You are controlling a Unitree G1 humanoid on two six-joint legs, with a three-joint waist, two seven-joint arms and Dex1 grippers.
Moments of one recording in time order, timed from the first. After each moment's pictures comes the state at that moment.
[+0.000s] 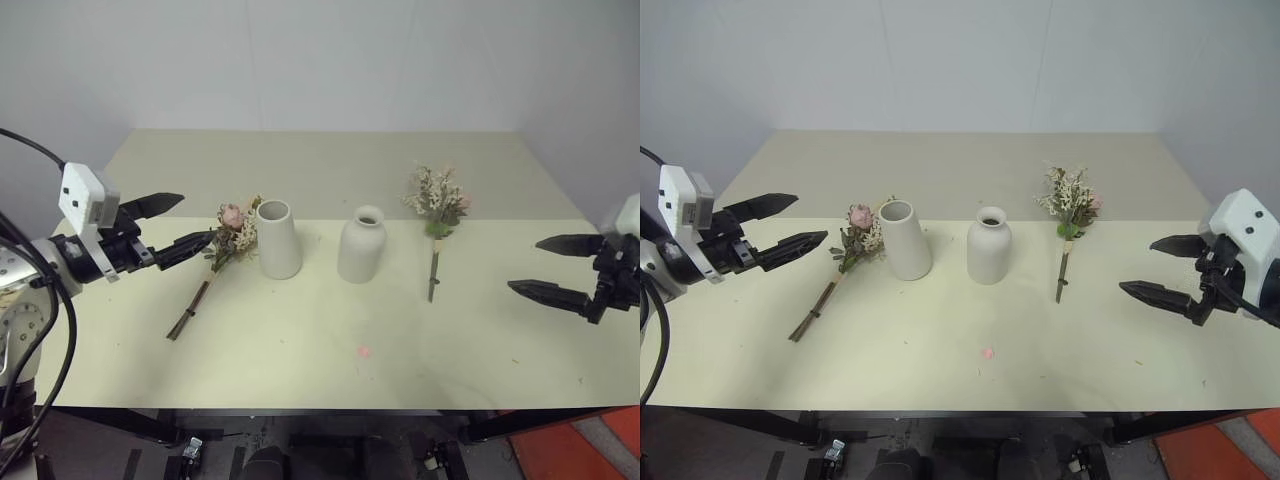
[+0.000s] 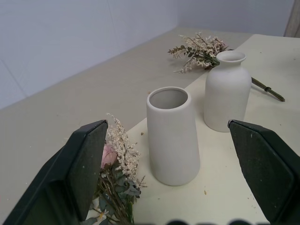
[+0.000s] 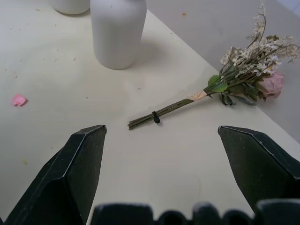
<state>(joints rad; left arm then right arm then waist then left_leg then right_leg) -0.35 0.90 0.39 -0.23 -0.67 0.57 -0.89 -0.10 -1.17 -0.55 -0.32 0.53 0.71 1.08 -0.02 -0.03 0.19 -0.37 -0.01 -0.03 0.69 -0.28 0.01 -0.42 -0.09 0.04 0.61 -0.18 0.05</state>
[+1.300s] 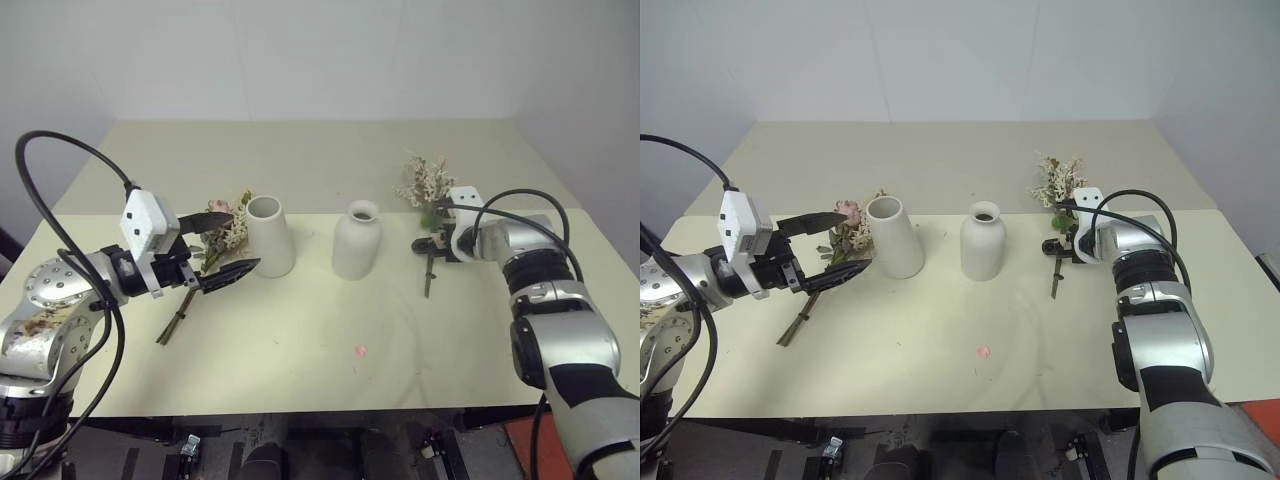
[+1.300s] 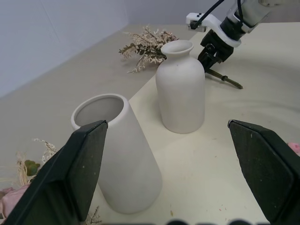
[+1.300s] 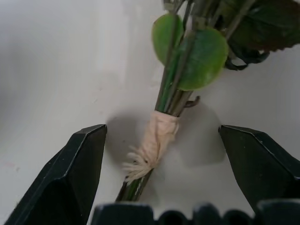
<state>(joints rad) -0.33 0.82 0.25 -0.35 -0.59 0.48 -0.91 -1.18 -0.52 0.04 1.00 0.15 0.79 0.43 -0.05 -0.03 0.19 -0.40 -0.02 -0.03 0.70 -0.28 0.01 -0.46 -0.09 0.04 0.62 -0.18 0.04</state>
